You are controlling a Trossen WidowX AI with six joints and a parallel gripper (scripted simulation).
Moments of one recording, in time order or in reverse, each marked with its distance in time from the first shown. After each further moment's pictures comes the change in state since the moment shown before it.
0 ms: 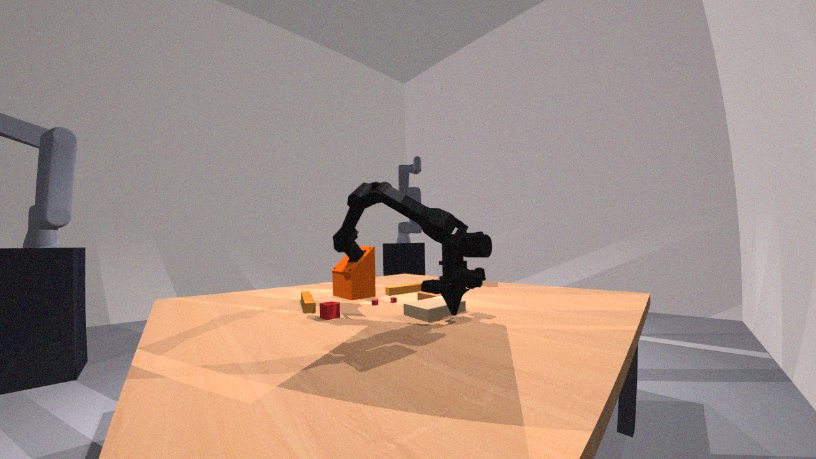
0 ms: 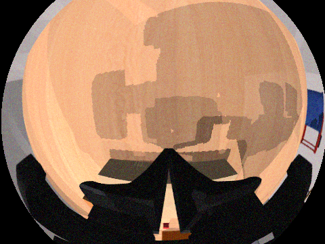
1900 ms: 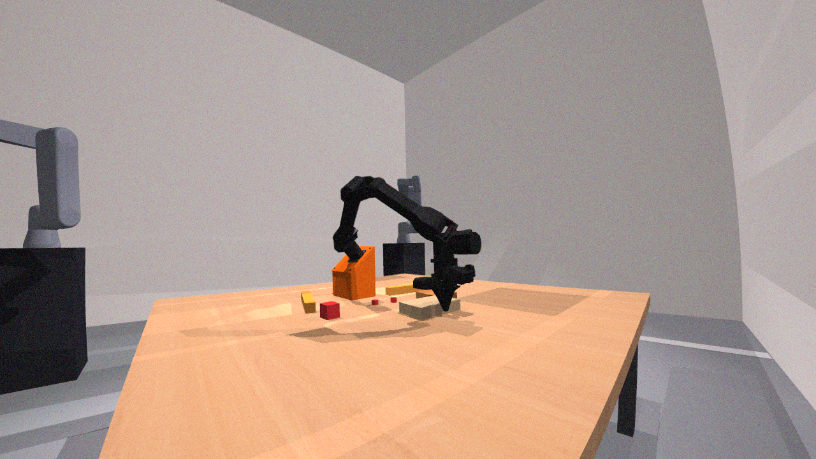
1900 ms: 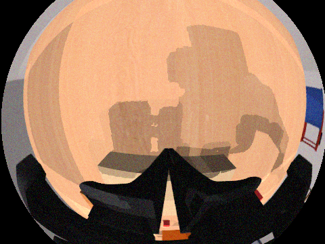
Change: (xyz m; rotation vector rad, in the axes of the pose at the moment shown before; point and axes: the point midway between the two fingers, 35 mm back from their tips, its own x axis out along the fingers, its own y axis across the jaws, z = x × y) arm -0.004 0.000 -0.031 0.003 -0.016 0.000
